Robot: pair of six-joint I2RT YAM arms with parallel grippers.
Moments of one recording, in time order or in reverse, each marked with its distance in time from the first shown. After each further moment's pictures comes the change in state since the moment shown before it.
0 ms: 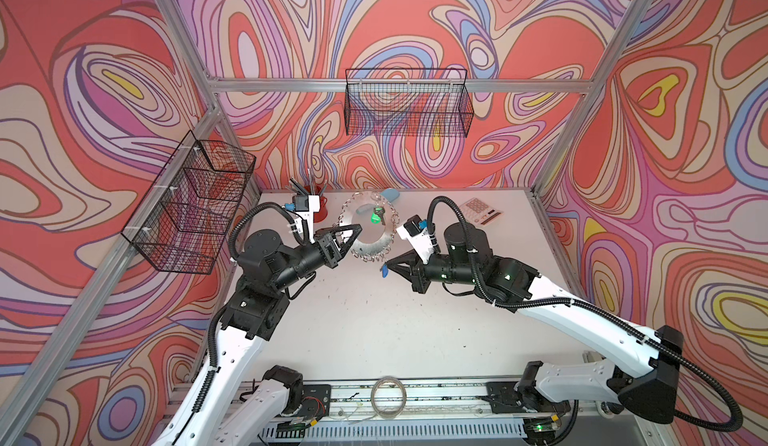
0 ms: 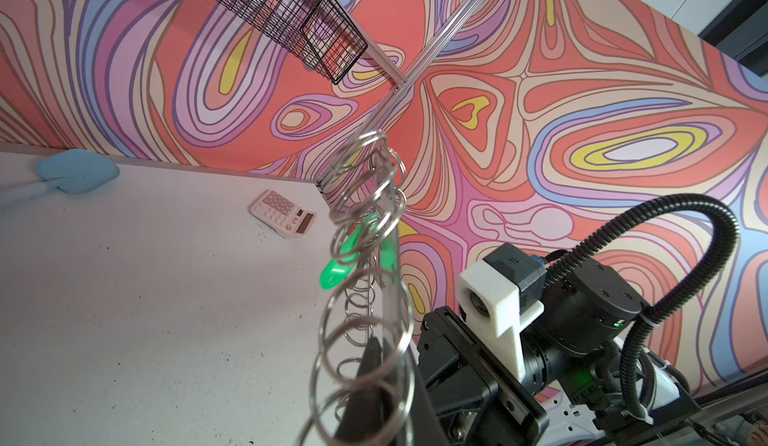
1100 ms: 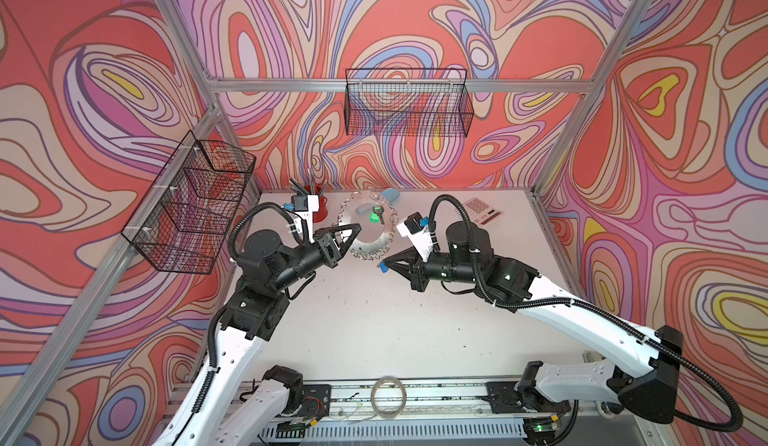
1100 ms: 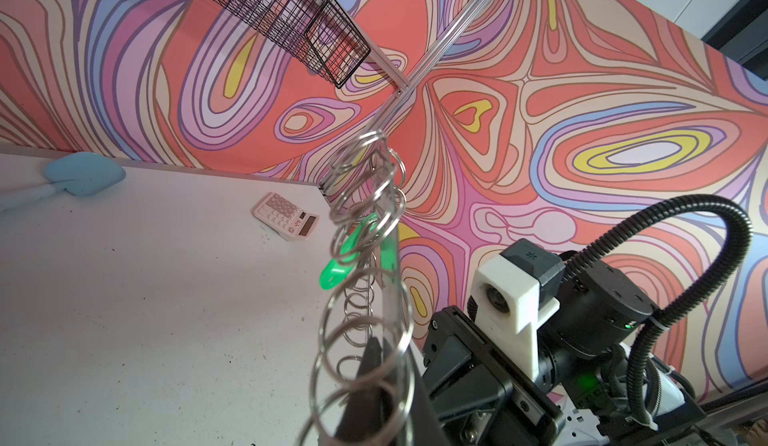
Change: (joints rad) left arm 0.000 -0.002 0.000 0.000 -0.009 0.000; right arm 0.000 0.000 0.000 0.052 -0.013 0.023
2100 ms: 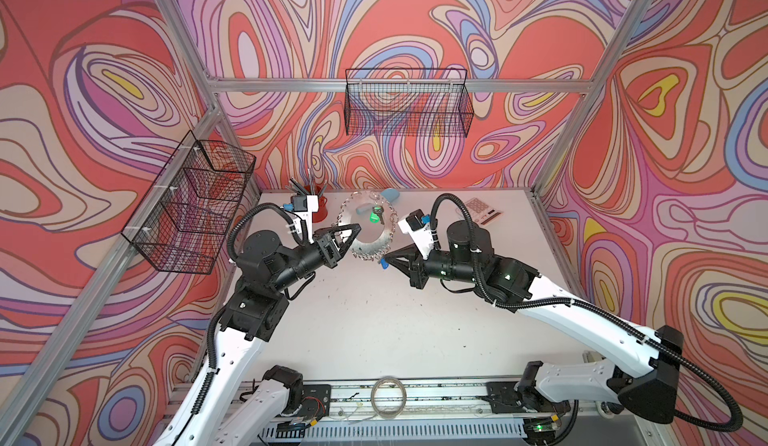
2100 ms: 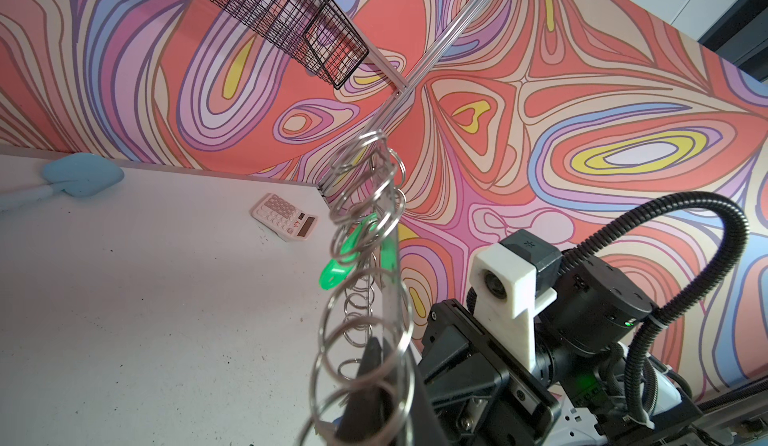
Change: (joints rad) left arm 0.000 -0.008 0.000 0.000 0.000 -0.003; right arm 0.000 0.002 0.005 0.023 0.040 0.008
